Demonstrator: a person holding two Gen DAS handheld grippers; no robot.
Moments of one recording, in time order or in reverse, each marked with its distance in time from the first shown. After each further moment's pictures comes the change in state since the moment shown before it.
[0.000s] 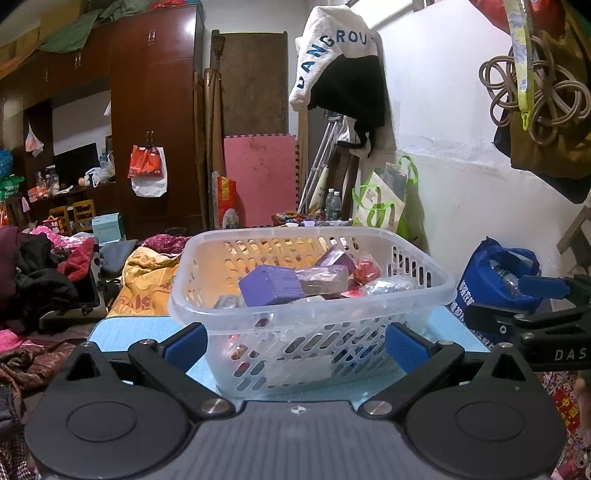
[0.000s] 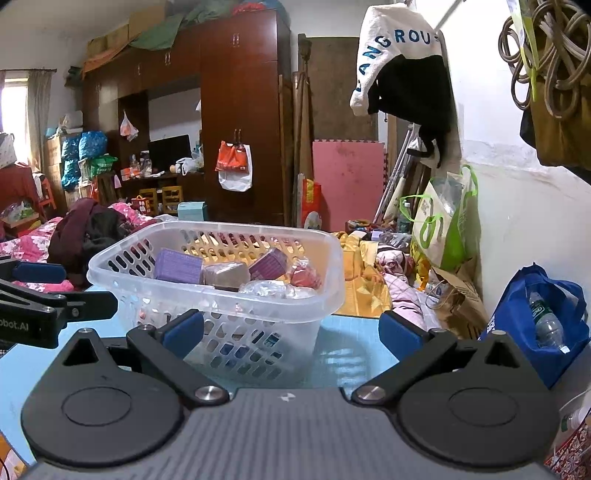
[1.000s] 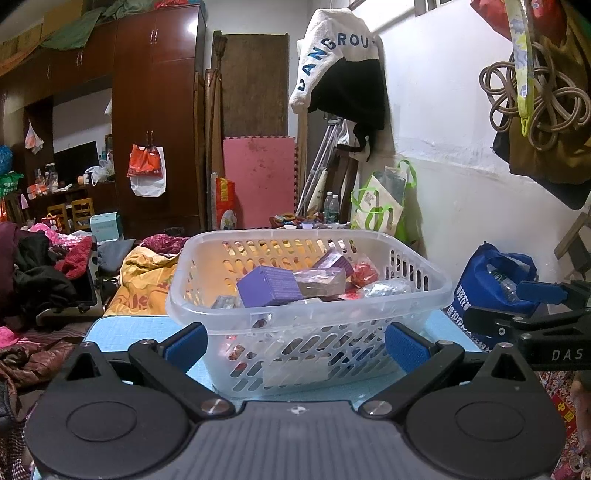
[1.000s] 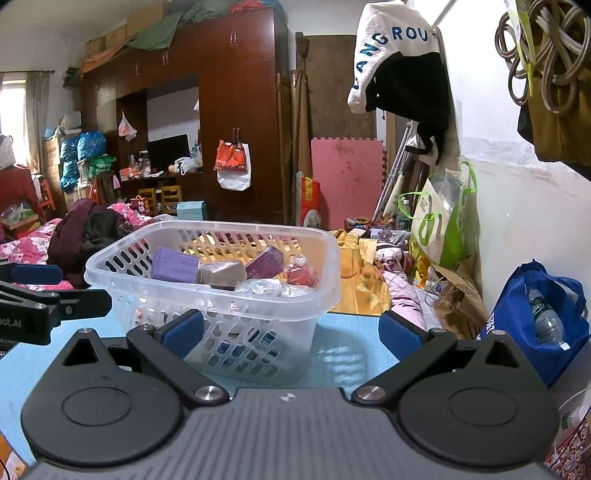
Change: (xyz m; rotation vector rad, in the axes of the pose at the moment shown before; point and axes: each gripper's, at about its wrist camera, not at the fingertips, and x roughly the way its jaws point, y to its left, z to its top) left arm 0.000 -0.001 -0.001 -0.013 -0.007 -0.008; right arm 0.002 -0.003 -0.002 0.009 0.005 0.000
